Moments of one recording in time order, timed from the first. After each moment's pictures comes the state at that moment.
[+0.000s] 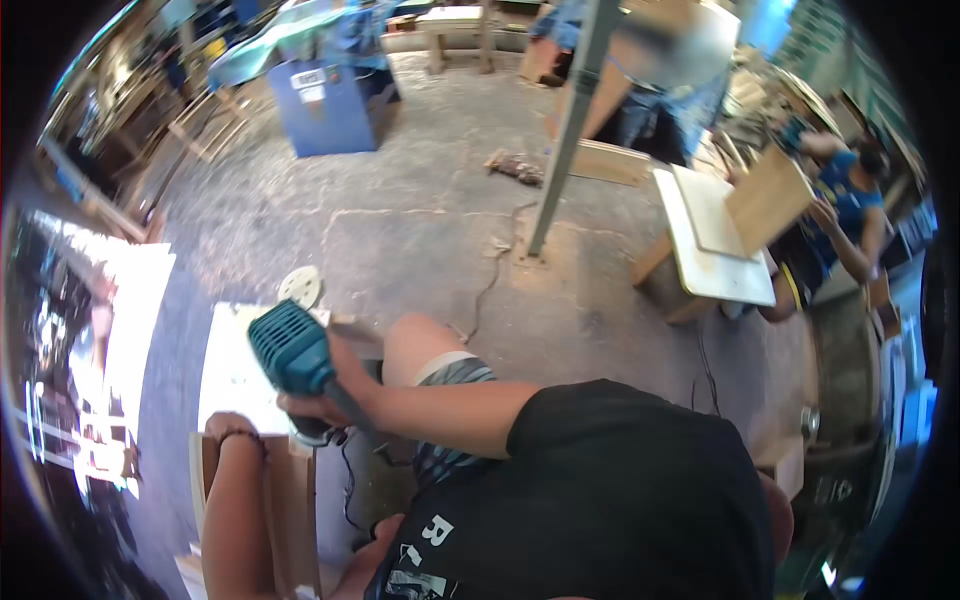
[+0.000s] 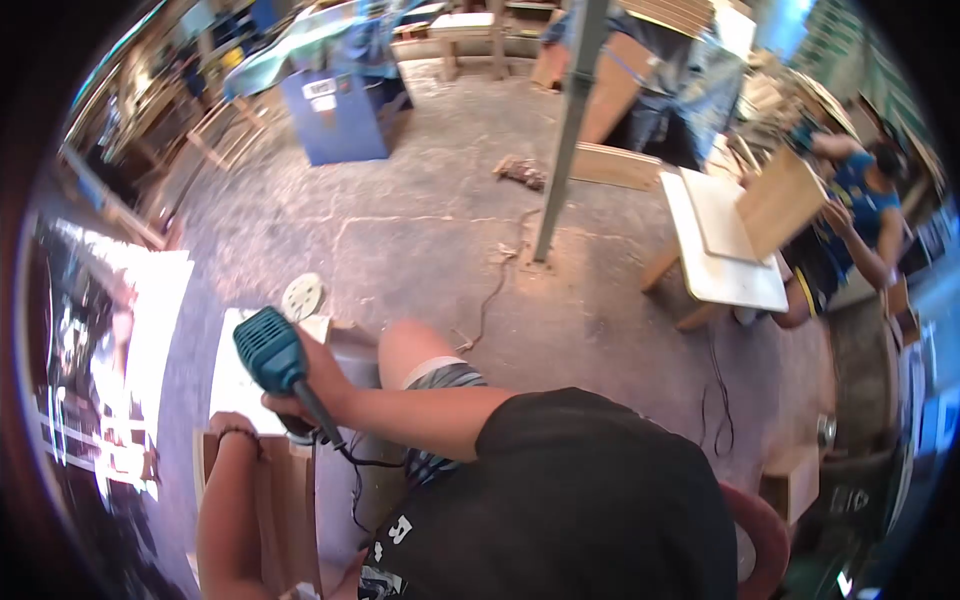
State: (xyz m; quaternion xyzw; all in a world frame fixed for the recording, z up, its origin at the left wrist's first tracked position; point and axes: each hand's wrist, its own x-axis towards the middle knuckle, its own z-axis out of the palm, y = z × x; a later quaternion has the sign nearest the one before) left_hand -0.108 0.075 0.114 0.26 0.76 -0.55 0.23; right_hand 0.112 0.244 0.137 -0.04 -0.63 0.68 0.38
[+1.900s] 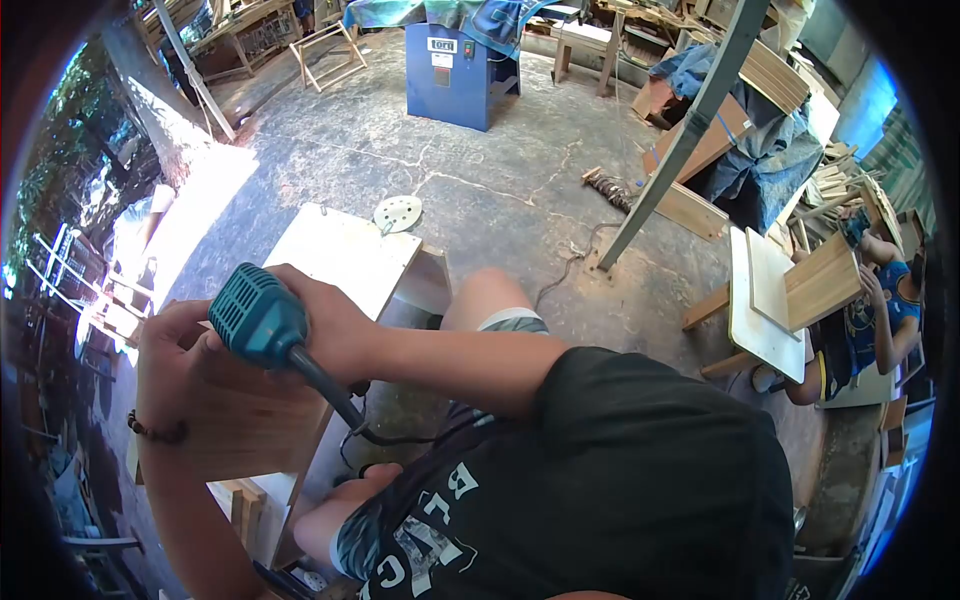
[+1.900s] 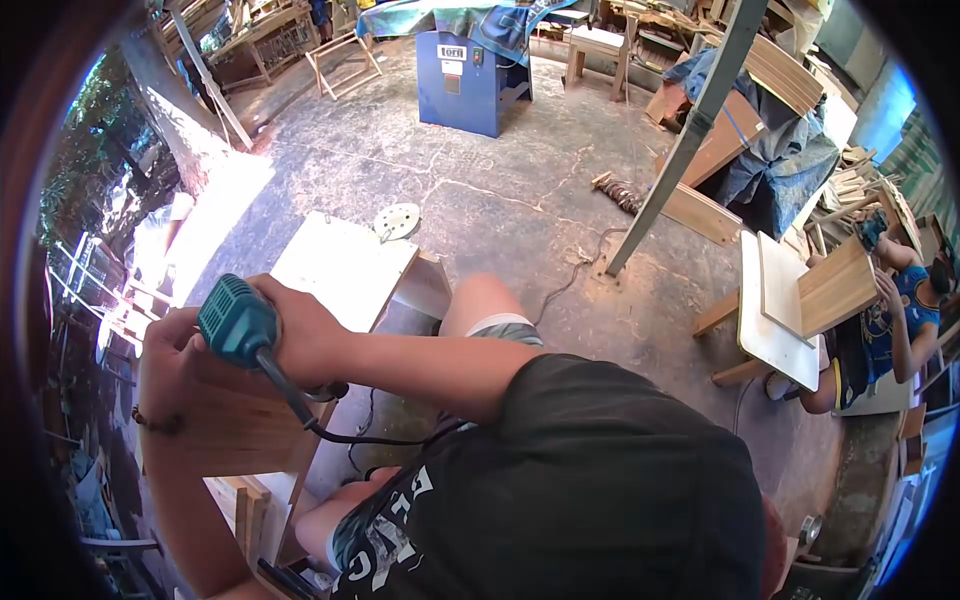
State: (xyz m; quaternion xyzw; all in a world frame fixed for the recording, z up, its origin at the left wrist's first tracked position) left_hand 0.000 -0.093 0.324 0.41 0.85 0.33 0.08; right_hand 0.105 0.131 0.225 0.14 -0.71 0.66 0.20
